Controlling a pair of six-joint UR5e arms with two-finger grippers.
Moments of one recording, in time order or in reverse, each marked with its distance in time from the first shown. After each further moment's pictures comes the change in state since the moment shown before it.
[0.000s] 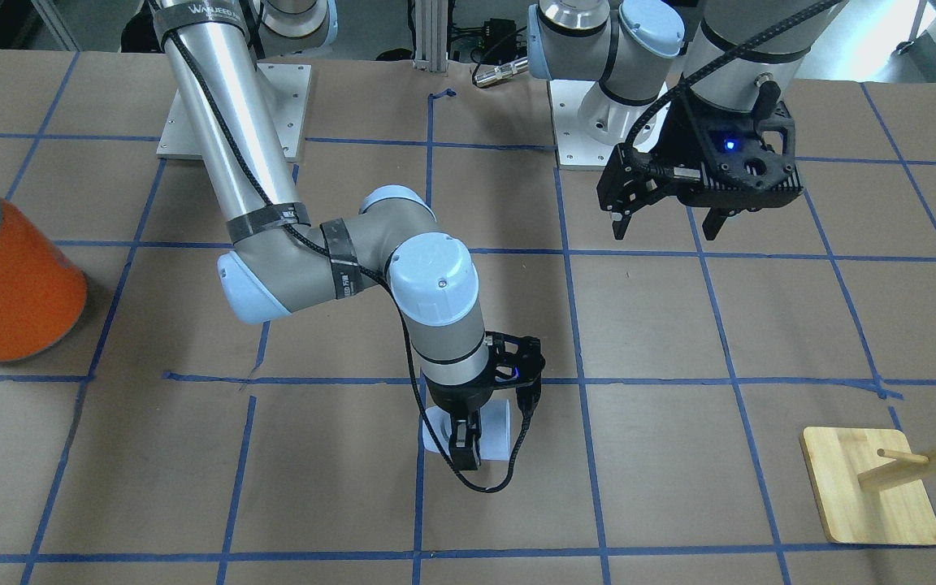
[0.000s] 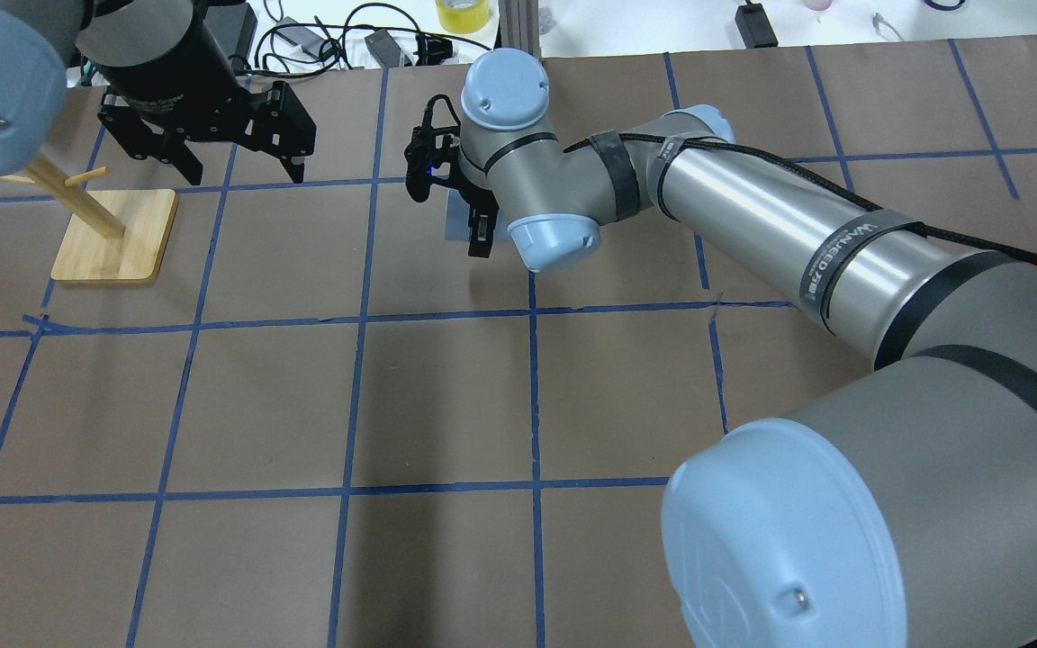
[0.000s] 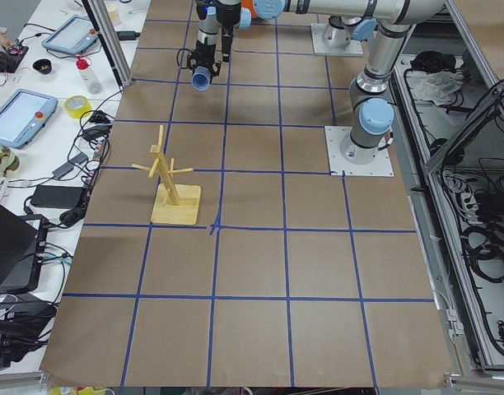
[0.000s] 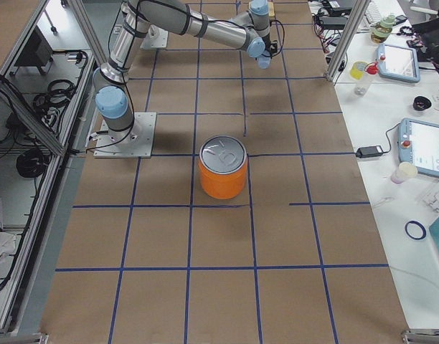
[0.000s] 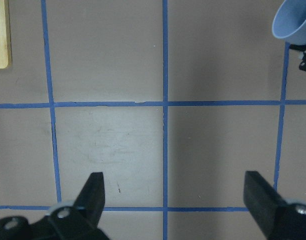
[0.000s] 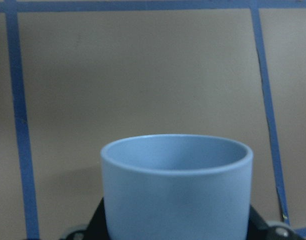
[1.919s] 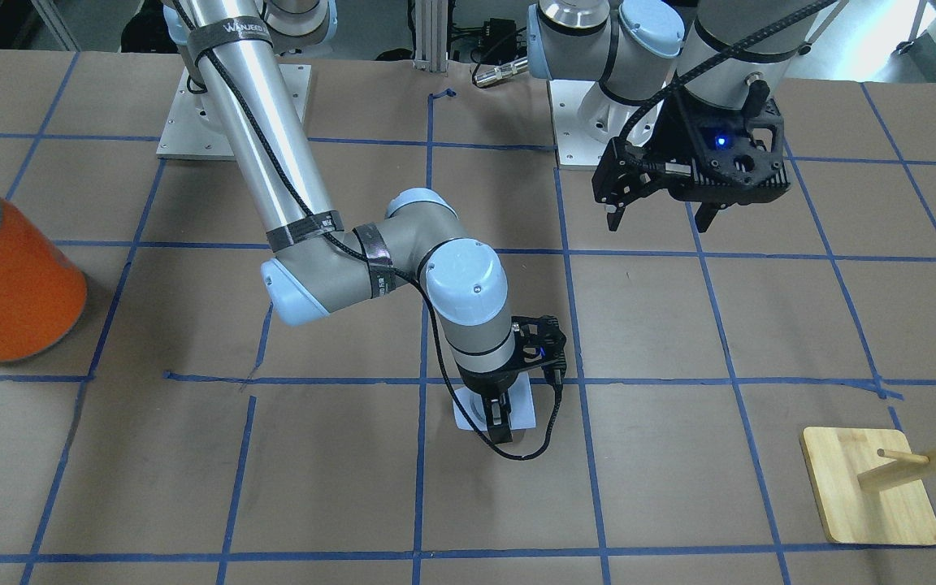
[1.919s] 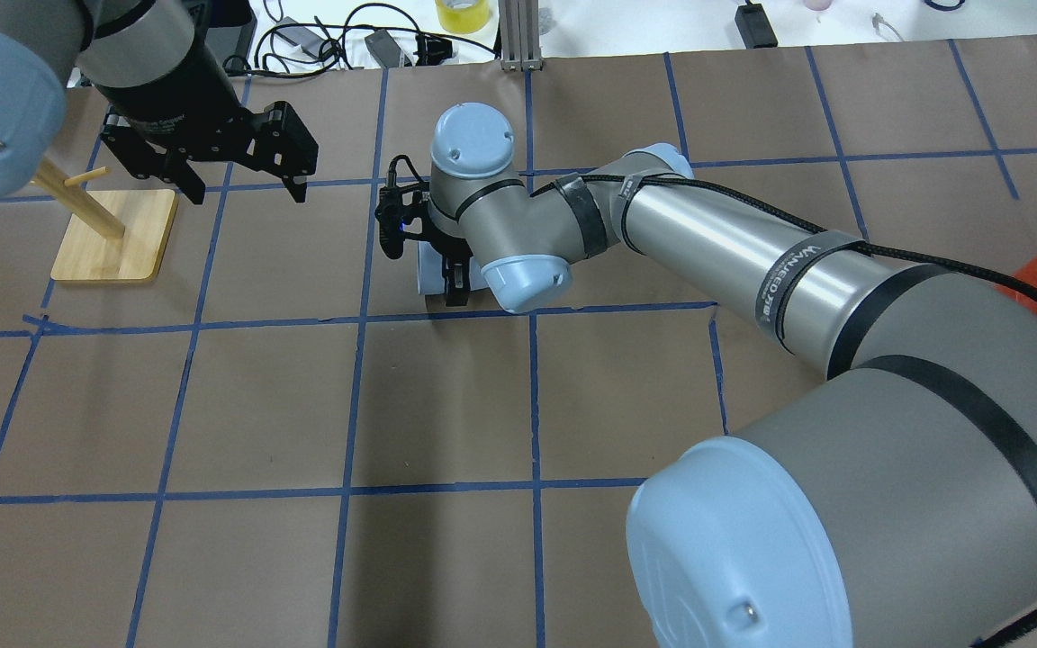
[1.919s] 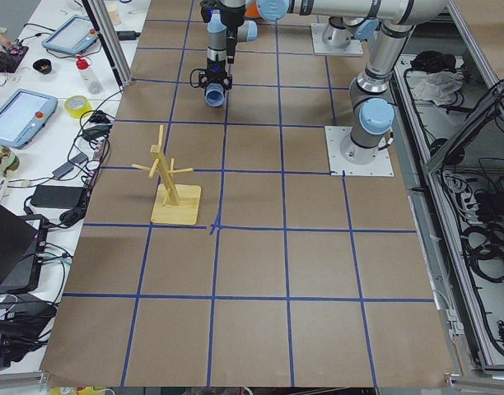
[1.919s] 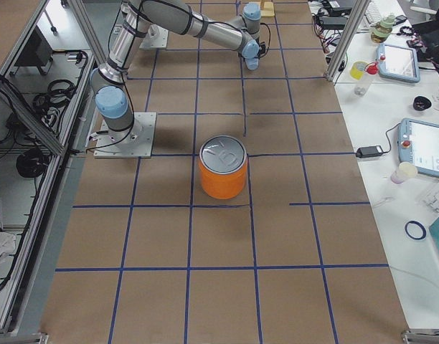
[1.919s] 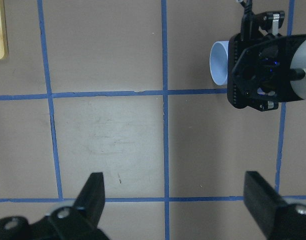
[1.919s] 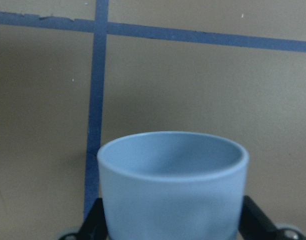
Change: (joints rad) left arm 0.001 0.020 -0.032 -0.015 -0.010 0.009; right arm 0.046 0.027 0.033 0.005 0.054 -0.075
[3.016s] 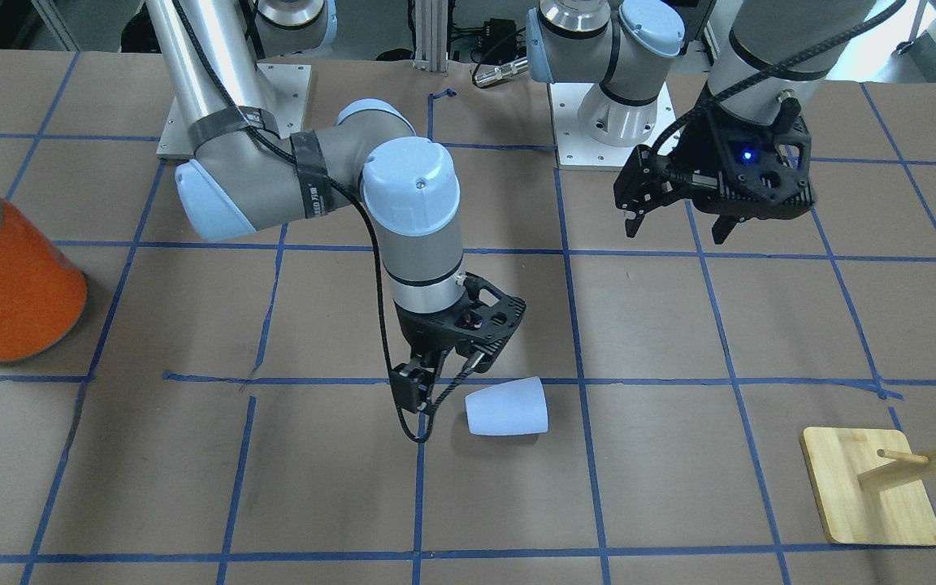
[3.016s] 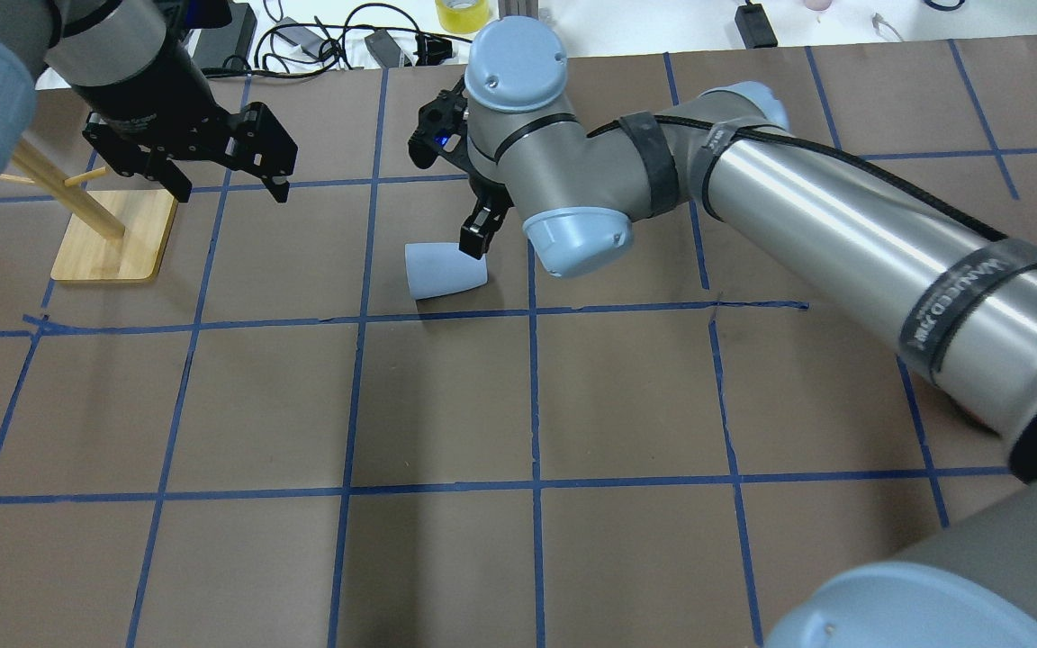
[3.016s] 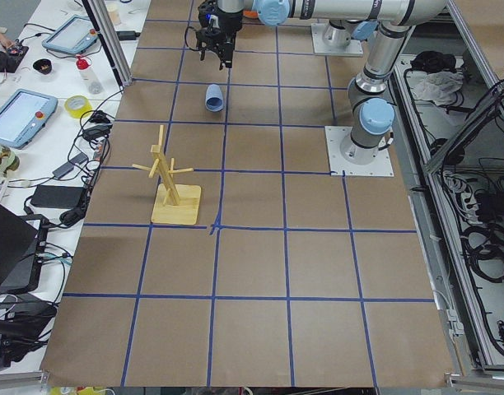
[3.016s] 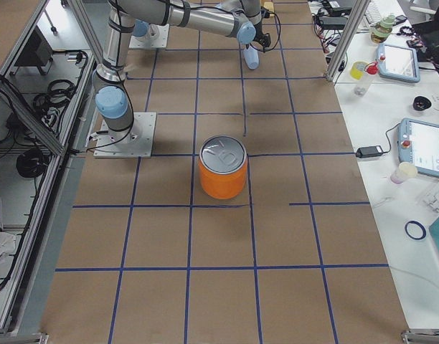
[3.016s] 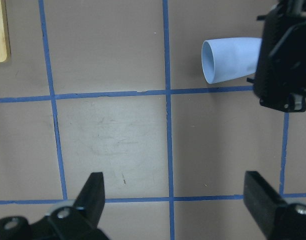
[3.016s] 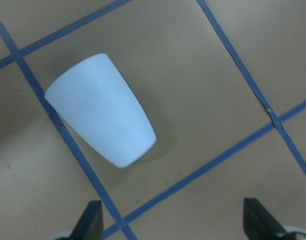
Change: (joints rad) left arm 0.078 -0.007 -0.015 0.001 -0.056 0.123; right arm -0.090 -0.256 0.090 0.144 -0.121 0.589
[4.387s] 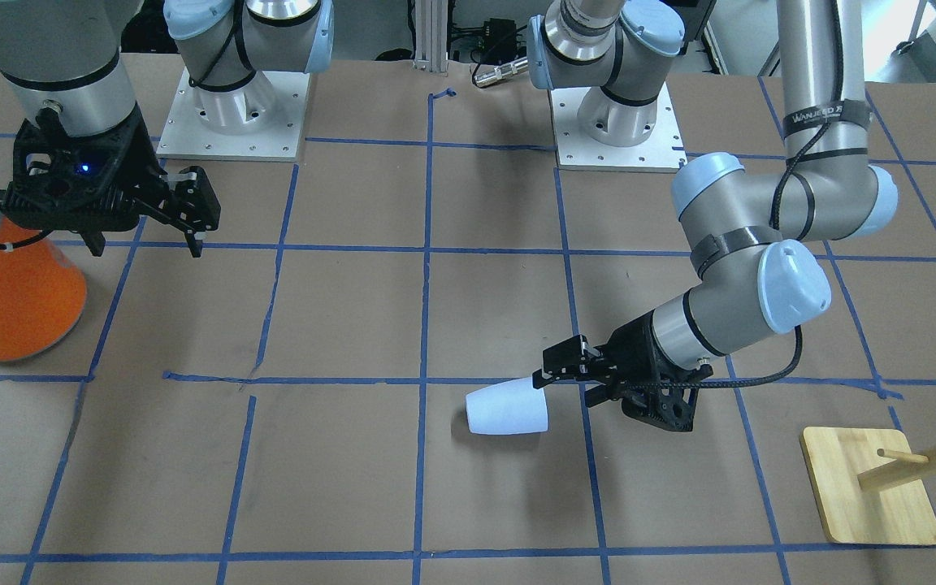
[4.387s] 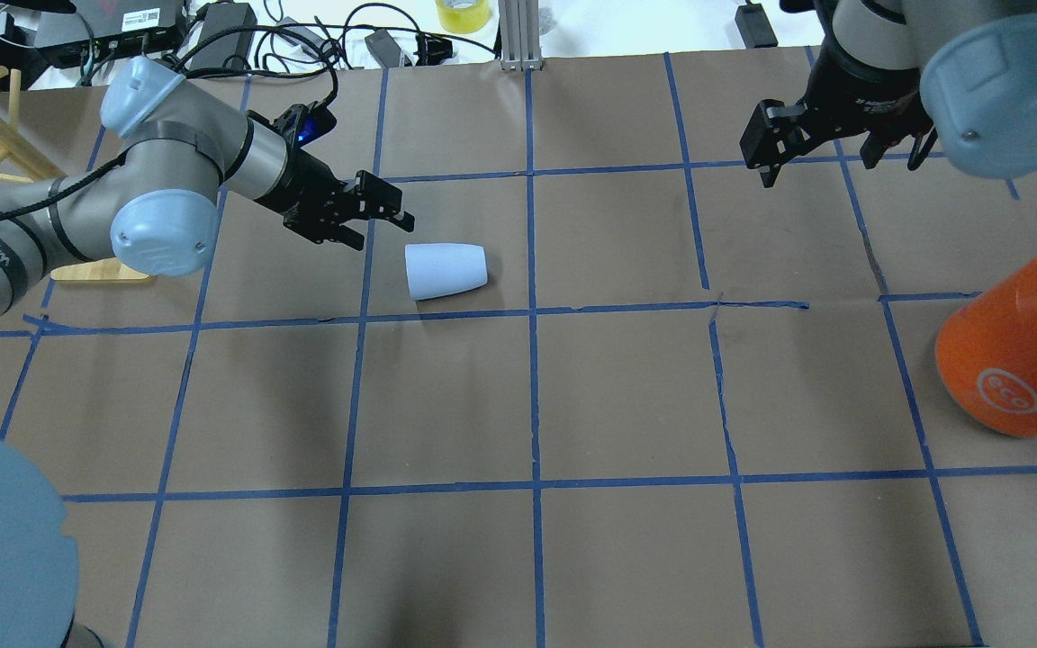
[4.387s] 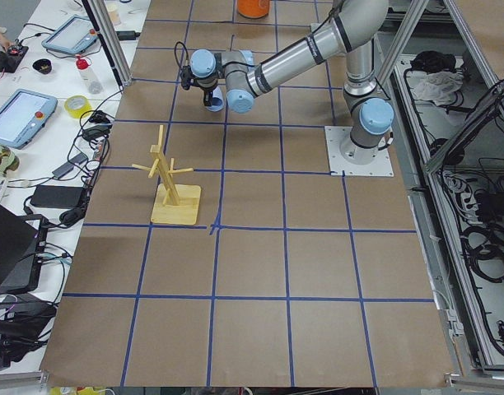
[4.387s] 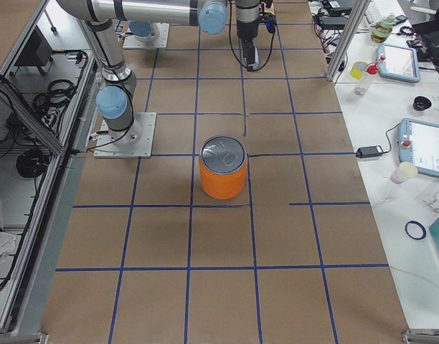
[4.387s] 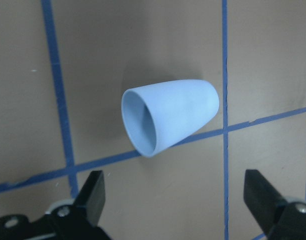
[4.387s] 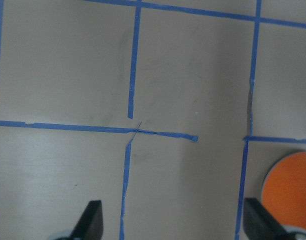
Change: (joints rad) left arm 0.074 -0.376 -0.219 0.515 -0.561 0.085; right arm -0.370 -0.413 0.063 0.485 -0.132 0.527
